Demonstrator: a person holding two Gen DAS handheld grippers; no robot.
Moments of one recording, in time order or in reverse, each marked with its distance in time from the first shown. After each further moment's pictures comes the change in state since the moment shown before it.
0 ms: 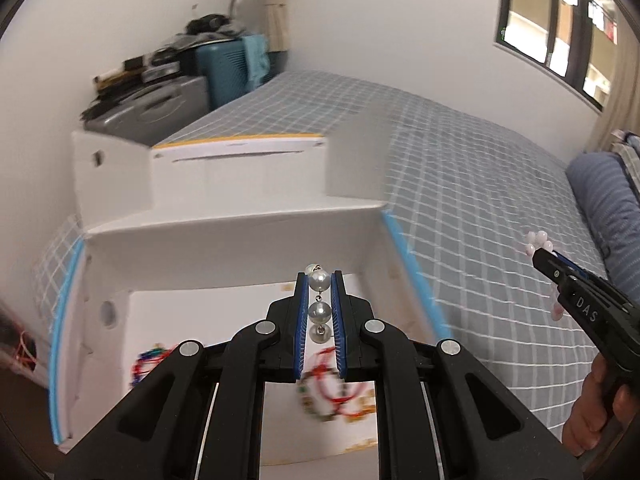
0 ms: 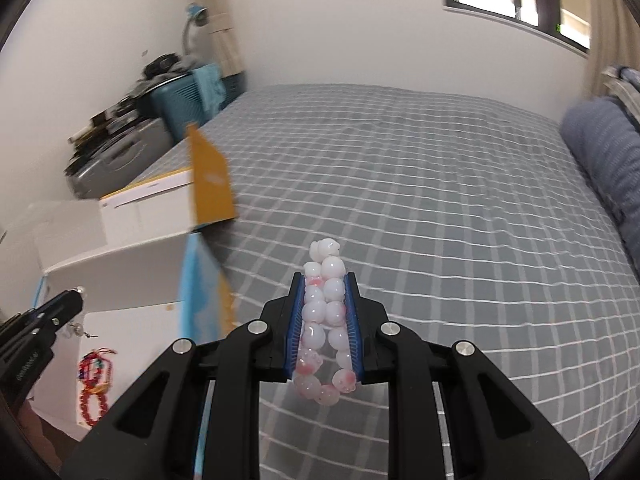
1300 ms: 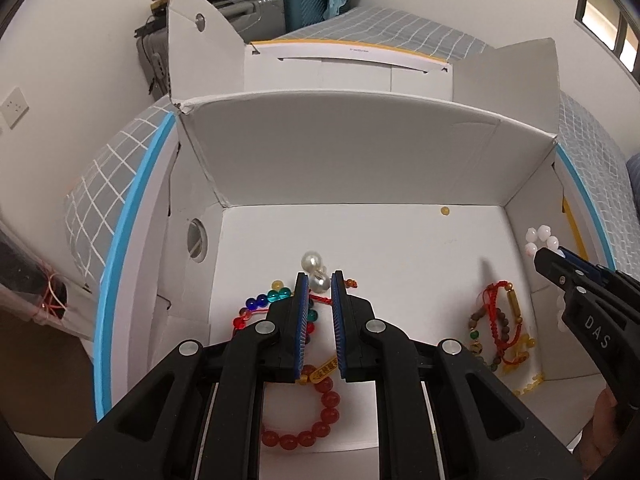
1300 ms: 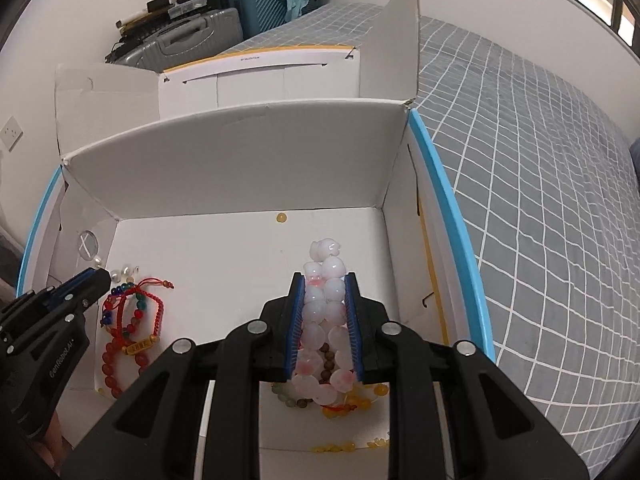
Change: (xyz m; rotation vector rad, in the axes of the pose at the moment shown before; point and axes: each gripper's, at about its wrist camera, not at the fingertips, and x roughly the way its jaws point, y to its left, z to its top) left arm 0.043 0.120 -0.044 -0.086 0.222 0.153; right arm 0.068 0.159 -0.051 -0.198 0.277 0.071
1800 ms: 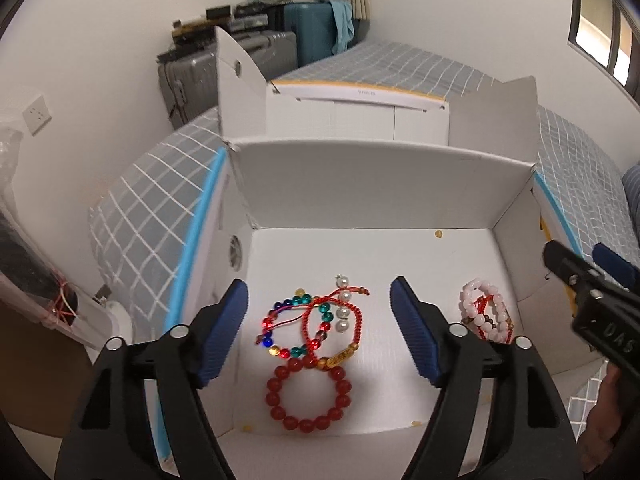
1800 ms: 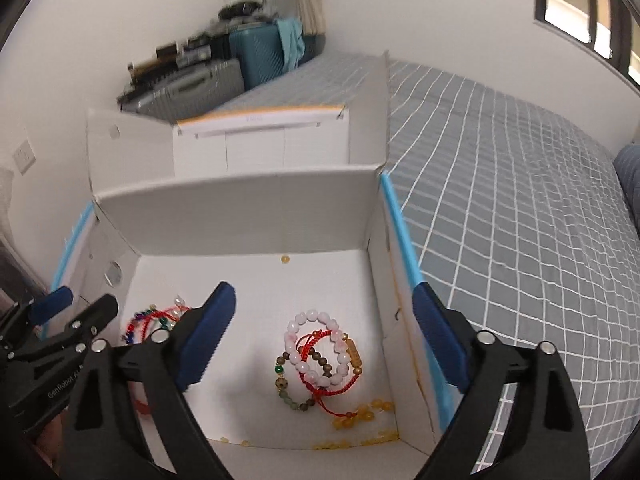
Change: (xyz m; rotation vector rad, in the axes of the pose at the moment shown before) left arm -0.054 0.012 -0.012 -0.022 -0.126 0.016; right arm -0.063 -0.008 -0.010 0.036 -0.199 0.000
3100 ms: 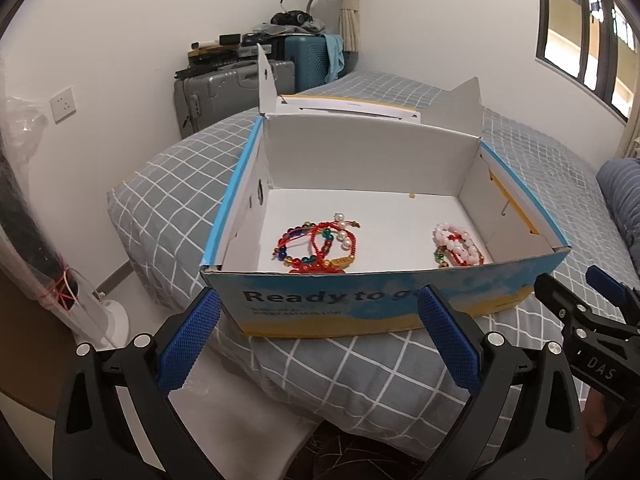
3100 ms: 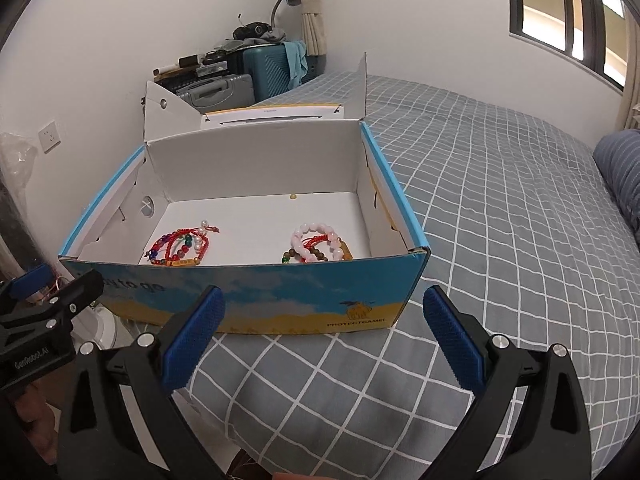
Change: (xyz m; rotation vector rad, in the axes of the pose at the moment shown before) left arm -0.078 0.016 -0.112 0.004 -0.143 -0.050; right arm -0.079 -0.001 -0.120 -0.020 -0.095 -0.005
